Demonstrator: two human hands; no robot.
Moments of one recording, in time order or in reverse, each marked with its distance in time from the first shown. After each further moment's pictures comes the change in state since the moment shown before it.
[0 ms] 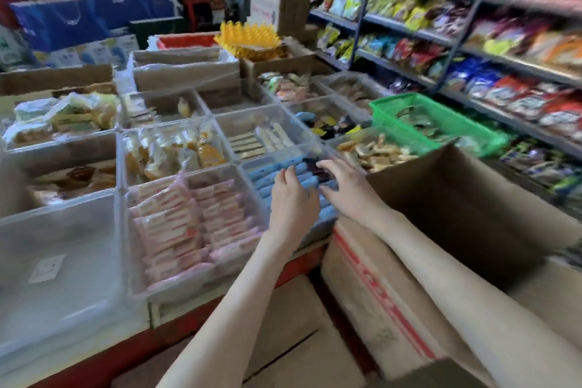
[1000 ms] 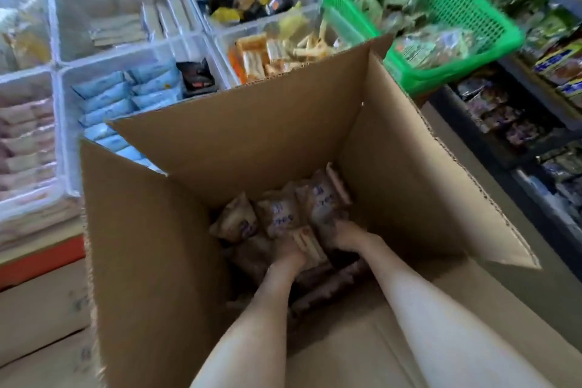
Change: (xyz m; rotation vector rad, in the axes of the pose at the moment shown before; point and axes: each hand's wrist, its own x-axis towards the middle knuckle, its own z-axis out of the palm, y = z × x) left_hand -0.022 0.015 0.457 0.154 -0.634 -0.807; right_hand -0.059 0.473 0.060 0.088 -0.882 0.539
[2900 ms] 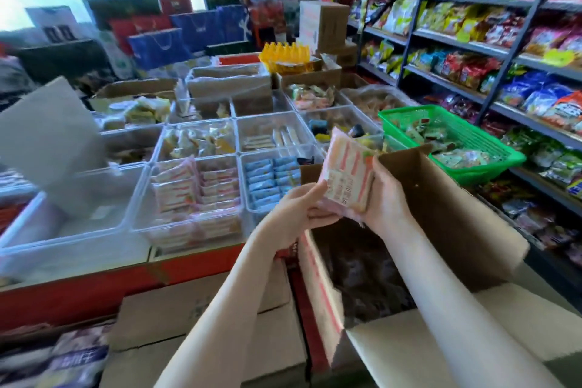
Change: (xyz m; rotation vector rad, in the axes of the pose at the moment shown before) left_hand -0.302 -0.088 -0.229 -0.994 -0.126 0.806; right_hand -0.290 -0.235 0.015 1.554 -0.106 -0.838
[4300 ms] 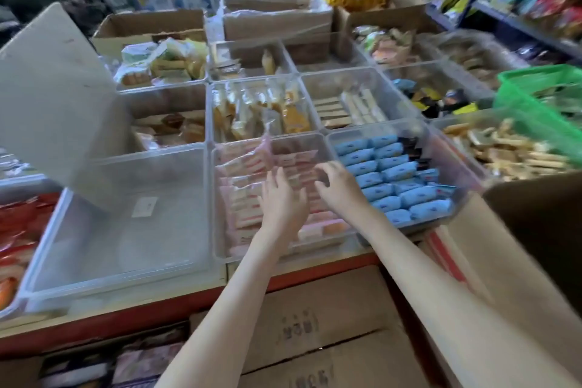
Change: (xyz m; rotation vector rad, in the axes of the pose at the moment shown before) left_hand 0.073 0.021 -0.359 0.985 0.582 -0.088; right_hand 0.281 0.255 0.155 -1.686 0.137 -0.175
